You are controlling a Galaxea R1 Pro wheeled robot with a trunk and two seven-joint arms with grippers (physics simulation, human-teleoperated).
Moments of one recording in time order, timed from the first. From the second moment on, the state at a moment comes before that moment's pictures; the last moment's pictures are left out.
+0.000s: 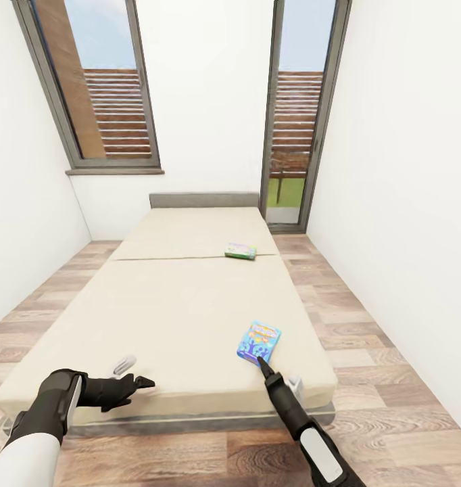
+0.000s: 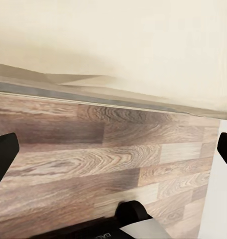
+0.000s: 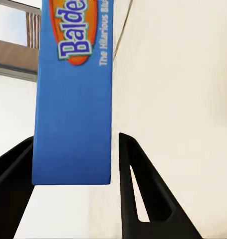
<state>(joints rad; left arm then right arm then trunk) -0.60 0.10 0.52 -0.79 -0.36 1.03 -0.86 -0.40 0.11 0.02 -0.62 -1.04 0.08 0.65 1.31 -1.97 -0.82</state>
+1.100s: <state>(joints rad) -0.60 0.10 0.52 -0.79 -0.36 1.02 -0.86 -0.48 0.10 0.03 -0.81 -0.68 0.64 0.64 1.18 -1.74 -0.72</state>
